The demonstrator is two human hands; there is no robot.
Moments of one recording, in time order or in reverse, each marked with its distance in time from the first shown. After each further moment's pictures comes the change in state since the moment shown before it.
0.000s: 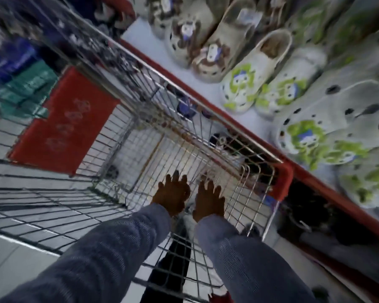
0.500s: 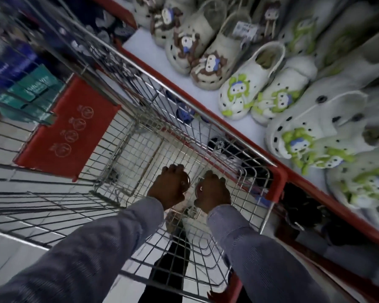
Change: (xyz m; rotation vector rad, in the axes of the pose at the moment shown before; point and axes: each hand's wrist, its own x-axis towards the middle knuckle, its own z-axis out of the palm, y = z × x) left_hand -0.016 -0.008 -0.051 -0.011 0.191 0.082; right_hand -0.011 0.003 -0.060 0.148 0.131 -0.042
